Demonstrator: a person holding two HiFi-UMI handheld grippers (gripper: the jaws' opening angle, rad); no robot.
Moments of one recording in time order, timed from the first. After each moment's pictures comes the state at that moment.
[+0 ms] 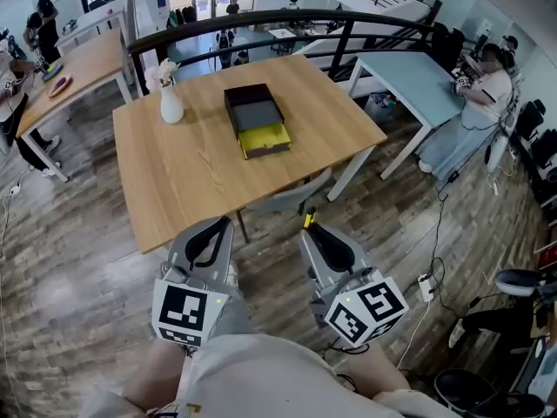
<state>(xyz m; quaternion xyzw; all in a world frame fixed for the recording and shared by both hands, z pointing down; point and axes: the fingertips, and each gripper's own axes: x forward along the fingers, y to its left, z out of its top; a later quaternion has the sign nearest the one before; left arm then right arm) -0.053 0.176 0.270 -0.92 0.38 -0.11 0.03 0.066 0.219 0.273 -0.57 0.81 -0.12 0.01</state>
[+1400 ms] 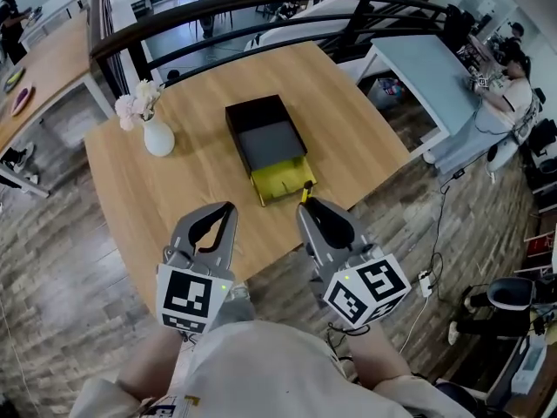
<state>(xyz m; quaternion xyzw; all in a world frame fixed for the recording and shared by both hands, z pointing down) -0.052 -0.187 0.304 -0.93 0.33 -0.15 0.00 0.054 -0.153 0.284 -0.60 0.79 -0.15 -0.04</state>
